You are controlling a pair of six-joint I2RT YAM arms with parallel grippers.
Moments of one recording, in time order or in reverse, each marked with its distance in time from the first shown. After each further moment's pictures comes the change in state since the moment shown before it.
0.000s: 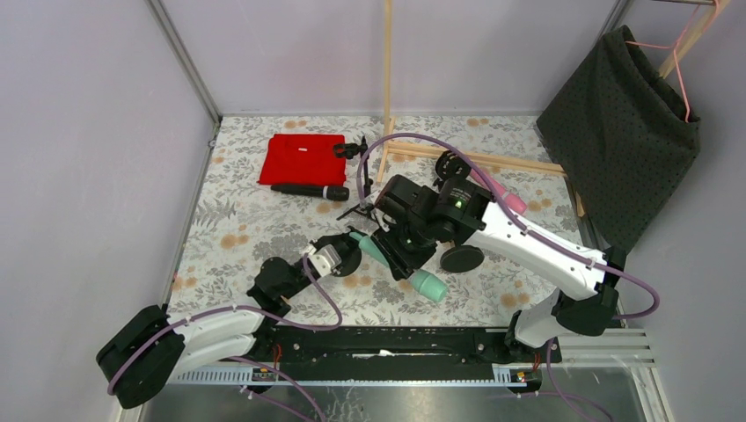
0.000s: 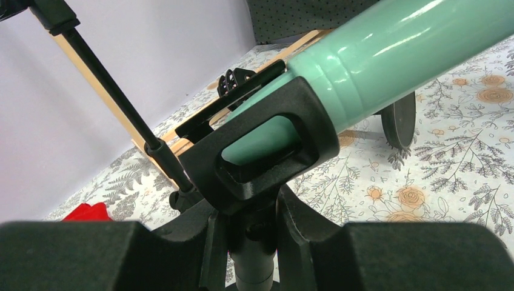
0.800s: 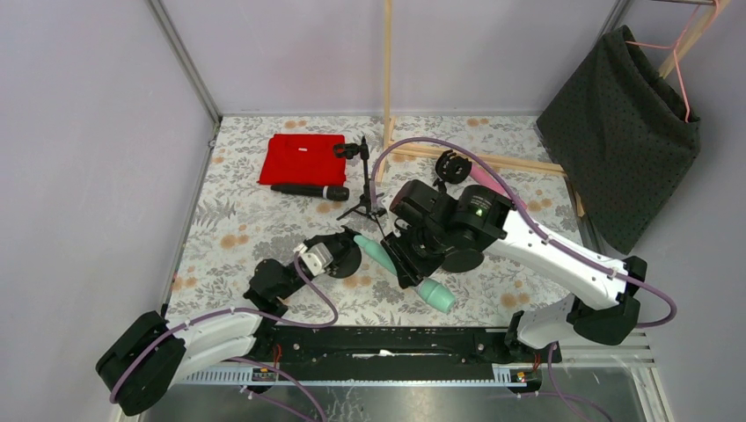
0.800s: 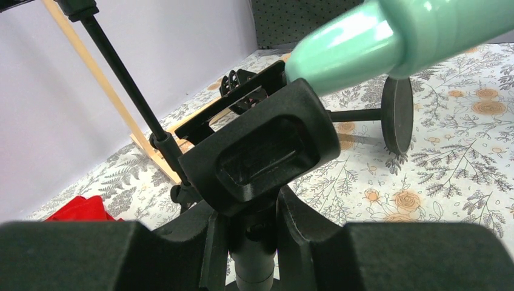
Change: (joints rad) left arm 0.062 -0.021 -0.031 0.038 0.041 -0.064; right arm -0.003 -0.103 -0.064 0.007 -0.067 0.027
